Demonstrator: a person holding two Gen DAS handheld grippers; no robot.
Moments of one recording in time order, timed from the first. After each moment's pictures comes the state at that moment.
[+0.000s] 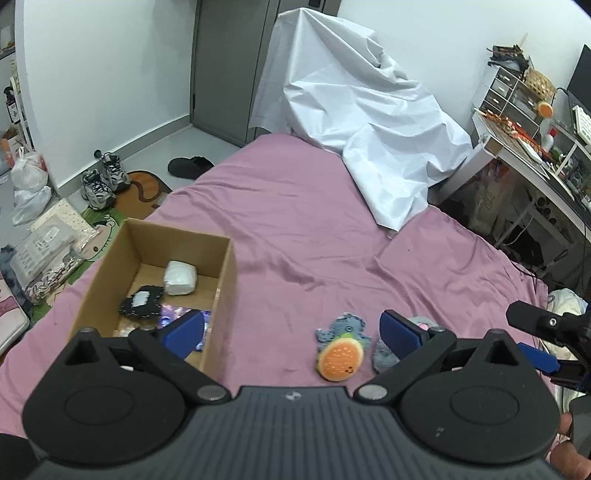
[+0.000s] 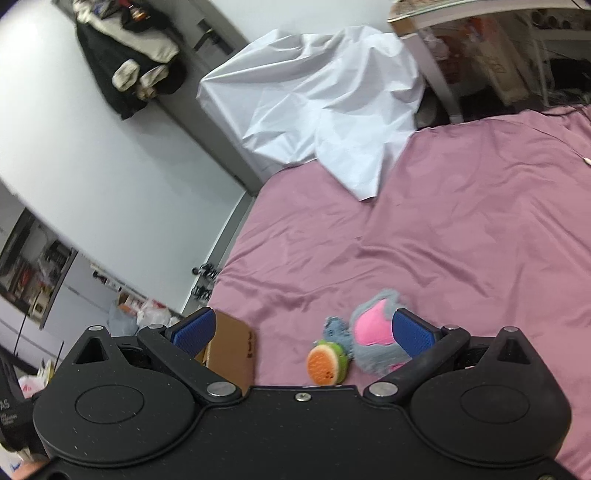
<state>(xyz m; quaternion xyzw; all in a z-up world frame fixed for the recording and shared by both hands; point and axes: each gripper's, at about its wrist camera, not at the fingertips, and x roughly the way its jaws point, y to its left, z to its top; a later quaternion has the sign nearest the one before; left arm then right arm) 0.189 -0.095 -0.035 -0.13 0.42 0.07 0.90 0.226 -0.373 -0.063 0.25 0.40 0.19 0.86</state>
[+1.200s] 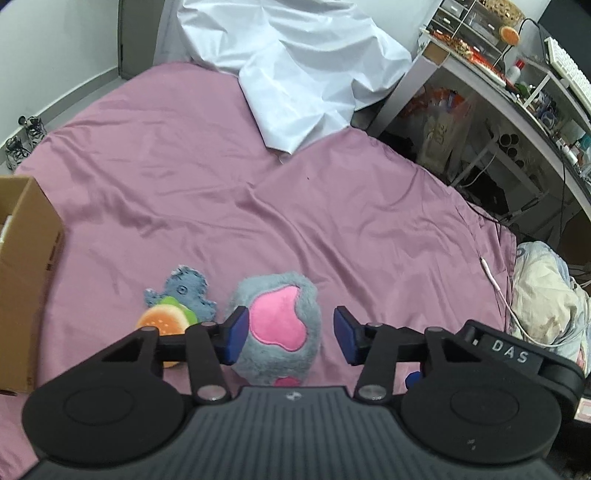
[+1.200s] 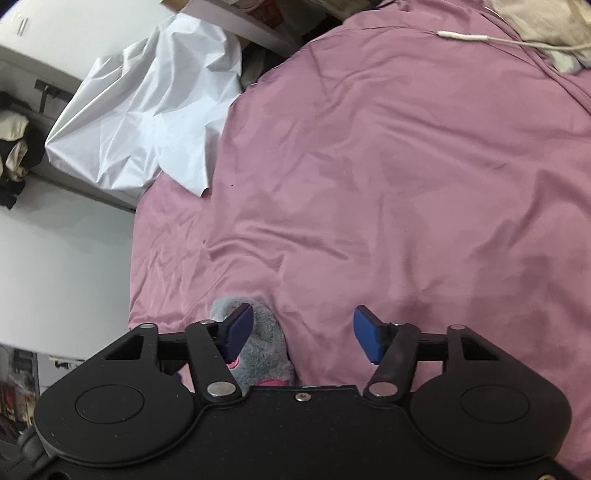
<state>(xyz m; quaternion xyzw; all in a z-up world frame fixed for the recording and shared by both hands) 0.271 -0.238 -0.121 -0.14 0.48 -0.02 0.86 0.257 -0.453 -0.166 0.38 0.48 0.02 0.79</state>
